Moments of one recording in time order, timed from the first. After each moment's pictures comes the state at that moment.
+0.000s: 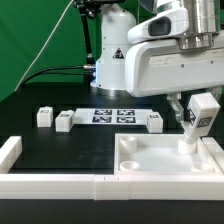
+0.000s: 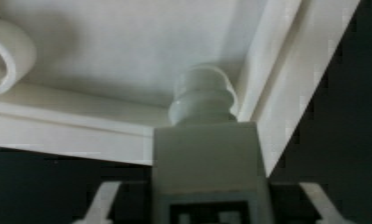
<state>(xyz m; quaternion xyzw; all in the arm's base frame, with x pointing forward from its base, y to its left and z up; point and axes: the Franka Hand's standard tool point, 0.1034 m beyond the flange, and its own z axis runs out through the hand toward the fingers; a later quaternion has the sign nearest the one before) 0.620 0.101 0.099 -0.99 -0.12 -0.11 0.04</state>
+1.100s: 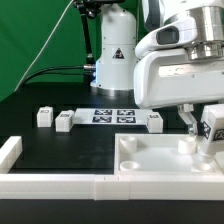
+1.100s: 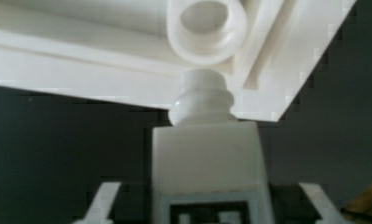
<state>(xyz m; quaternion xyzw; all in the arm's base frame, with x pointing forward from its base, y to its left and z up) 0.644 0.112 0.092 -0.97 -0.12 -0.21 0.04</state>
